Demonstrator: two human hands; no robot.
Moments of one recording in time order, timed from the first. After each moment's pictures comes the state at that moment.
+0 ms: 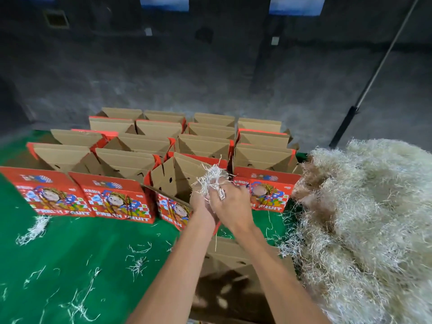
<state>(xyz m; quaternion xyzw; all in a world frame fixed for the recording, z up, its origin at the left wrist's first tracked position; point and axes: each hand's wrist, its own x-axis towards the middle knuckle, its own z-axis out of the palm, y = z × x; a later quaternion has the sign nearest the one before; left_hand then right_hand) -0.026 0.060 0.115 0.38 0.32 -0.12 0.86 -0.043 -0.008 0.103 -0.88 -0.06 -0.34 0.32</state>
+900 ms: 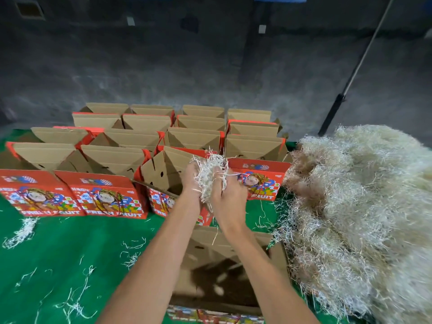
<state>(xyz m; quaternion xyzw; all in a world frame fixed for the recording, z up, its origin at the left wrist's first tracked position) -0.003 0.066 0.140 0.51 0.23 -0.09 0.83 -0.055 -0.007 0.090 -0.81 0.02 -0.38 0.44</state>
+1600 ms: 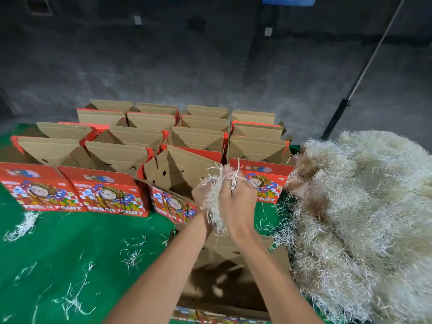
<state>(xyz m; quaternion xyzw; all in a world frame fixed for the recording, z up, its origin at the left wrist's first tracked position) -0.028 0.055 0.089 0.60 0.17 -0.15 0.77 -0.066 -0.009 0.109 -0.82 0.03 -0.41 0.40</state>
